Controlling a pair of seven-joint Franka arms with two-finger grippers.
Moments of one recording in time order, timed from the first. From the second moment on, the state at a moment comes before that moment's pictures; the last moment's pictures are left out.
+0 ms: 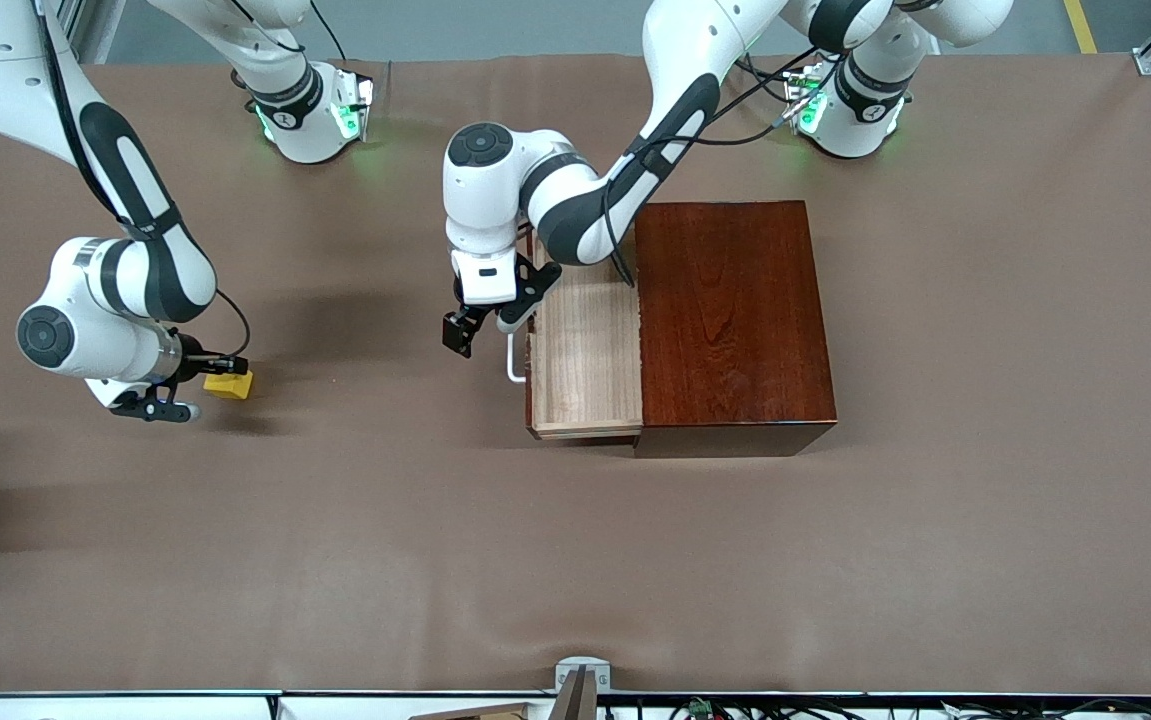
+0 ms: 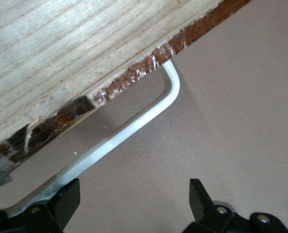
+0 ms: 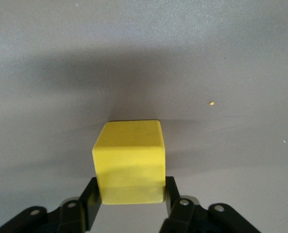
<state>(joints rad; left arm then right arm) -0.99 0.86 0.01 -1.17 0.16 2.28 -2.06 -0.20 0.40 0.06 -2.13 -0.04 2.30 0.02</state>
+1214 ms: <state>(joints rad) -0.88 0.84 0.02 -1.14 0.14 1.79 -2.08 -0.09 0.19 0.10 -1.71 -0.04 1.66 0.02</state>
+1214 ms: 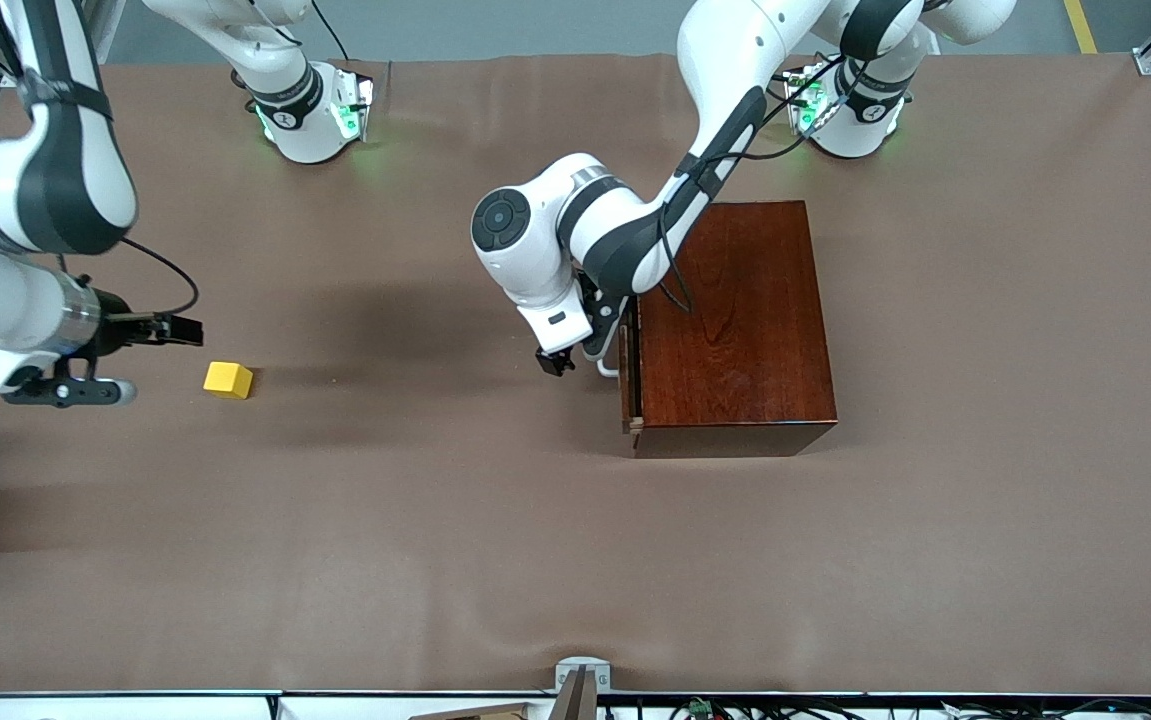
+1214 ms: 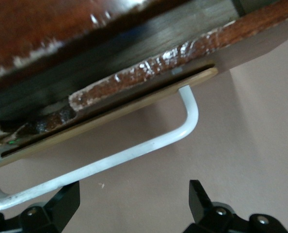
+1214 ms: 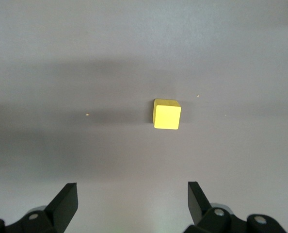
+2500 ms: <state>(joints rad) -0.56 0.31 0.08 -1.15 0.13 1.51 -1.23 -0.01 -0.02 0.09 -1.51 -0.02 1.46 0.02</state>
